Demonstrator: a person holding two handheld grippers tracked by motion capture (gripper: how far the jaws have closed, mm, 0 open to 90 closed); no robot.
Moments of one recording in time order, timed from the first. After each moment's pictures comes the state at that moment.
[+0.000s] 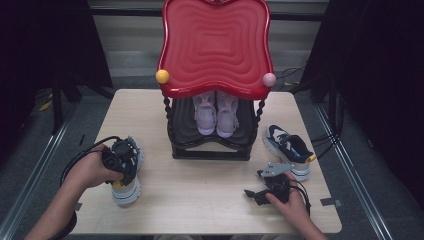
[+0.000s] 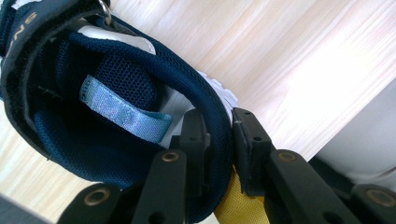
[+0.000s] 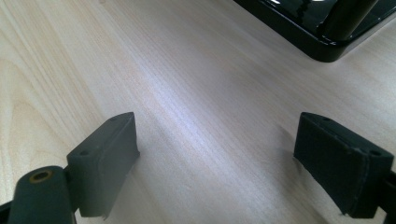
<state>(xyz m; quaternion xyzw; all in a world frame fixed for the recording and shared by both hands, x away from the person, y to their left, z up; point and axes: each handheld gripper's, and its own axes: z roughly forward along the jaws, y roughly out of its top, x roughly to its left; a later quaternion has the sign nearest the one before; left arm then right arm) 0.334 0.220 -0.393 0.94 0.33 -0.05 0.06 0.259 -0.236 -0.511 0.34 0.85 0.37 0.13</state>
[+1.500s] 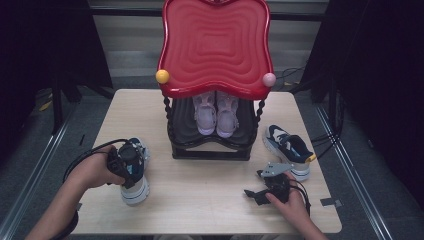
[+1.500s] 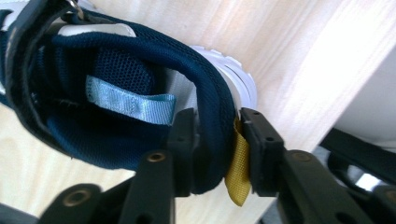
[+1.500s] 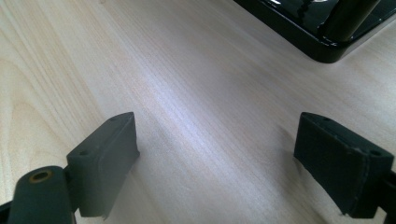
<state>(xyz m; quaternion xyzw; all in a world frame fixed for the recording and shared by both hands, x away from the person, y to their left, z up) 0.327 0.208 -0.392 0.97 0.23 -0.04 0.03 0.260 -0.236 -0.511 0.34 0.85 0.37 0.13</state>
